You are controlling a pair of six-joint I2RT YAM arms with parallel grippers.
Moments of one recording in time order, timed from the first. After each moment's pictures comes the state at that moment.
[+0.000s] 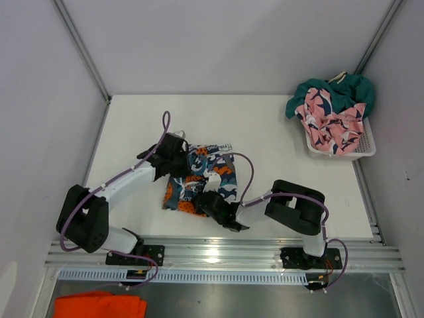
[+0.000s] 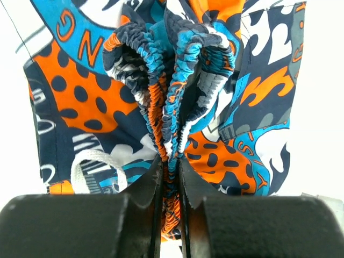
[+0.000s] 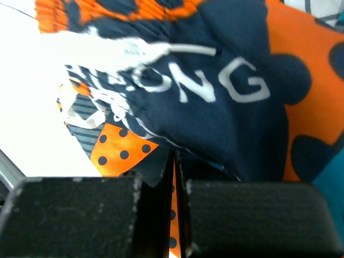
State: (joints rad) left arm -0.49 1.40 0.90 -0.42 0.02 -0.58; right arm 1.23 1.93 0.82 0.59 0.44 0.84
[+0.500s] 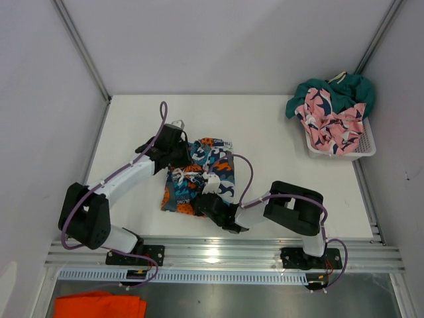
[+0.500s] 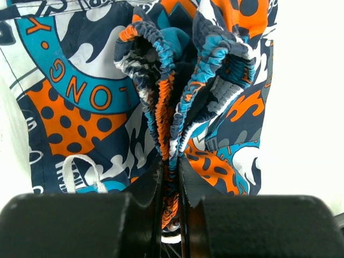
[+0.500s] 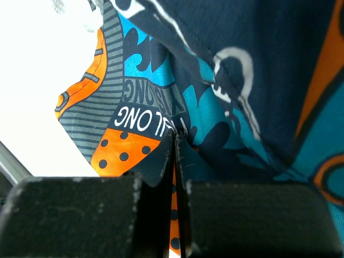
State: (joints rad) left arm -0.46 1.43 1.00 -0.41 0.02 -0.57; right arm 1.24 1.94 0.82 0.61 0.46 0.86
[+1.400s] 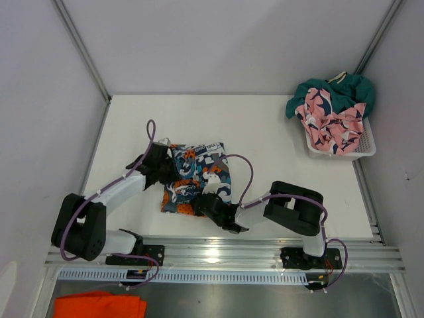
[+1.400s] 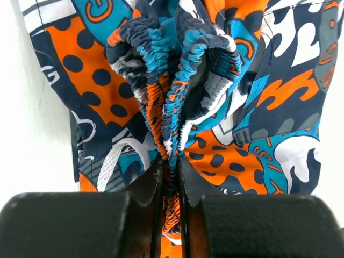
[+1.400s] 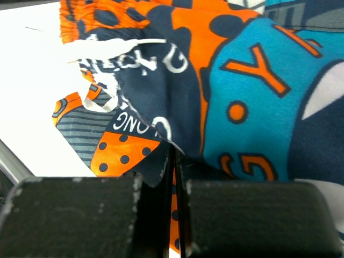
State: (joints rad) left arm -0.35 1.33 0.71 -0.30 0.07 -0.55; right arm 1.25 1.94 0.82 0.61 0.46 0.87
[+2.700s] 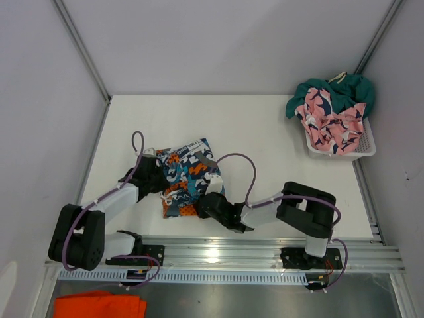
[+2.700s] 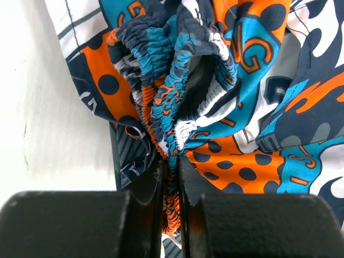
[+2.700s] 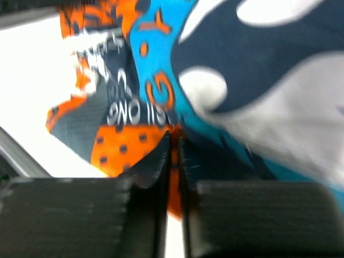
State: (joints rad) left arm -0.23 1.24 0.50 -0.16 0.01 -0.57; right arm 1.24 1.87 0.79 0.52 0.41 0.86
